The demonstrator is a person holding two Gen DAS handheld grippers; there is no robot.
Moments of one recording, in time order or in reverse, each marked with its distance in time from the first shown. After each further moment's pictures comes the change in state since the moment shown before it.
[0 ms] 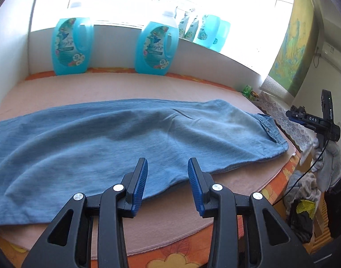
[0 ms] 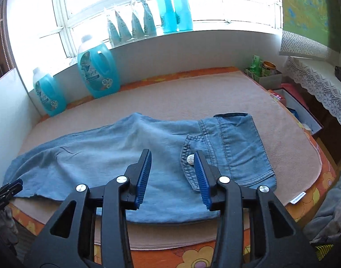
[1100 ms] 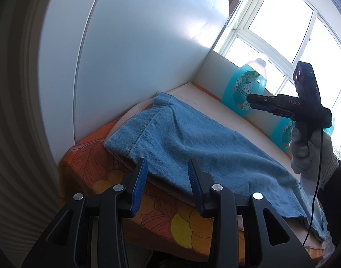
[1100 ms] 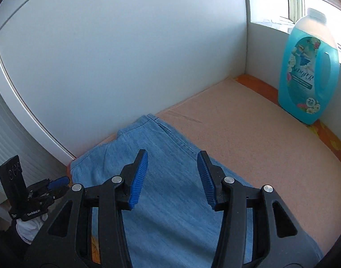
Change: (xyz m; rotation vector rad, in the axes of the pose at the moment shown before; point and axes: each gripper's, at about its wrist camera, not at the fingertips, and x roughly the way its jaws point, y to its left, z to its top) left arm -0.142 0.214 -0.103 -0.571 -0.305 0.506; right arm 0.176 0.604 -0.007 -0.779 0.302 0.849
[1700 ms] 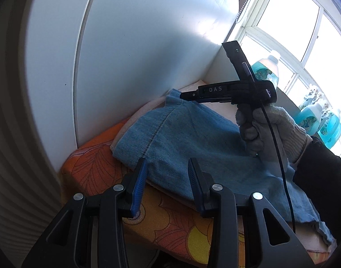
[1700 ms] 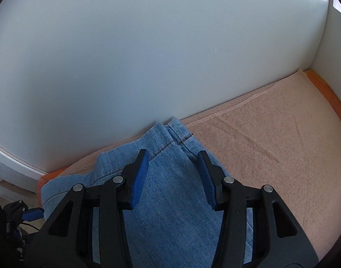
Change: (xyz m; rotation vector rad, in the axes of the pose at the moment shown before) left arm 0.014 0.009 0.000 0.006 0.005 0.058; right arm 0.166 0.040 0.036 -0.113 0.189 0.054
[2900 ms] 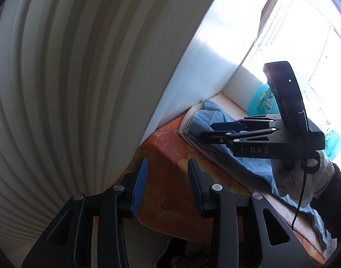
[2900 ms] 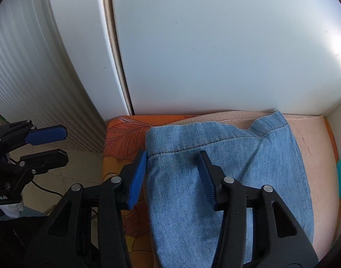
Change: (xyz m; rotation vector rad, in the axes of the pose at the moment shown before) left arm -0.102 0.073 -0.032 -0.101 -0.056 0.049; right arm -0.039 0.196 -0.072 -0.293 0.076 -0.016
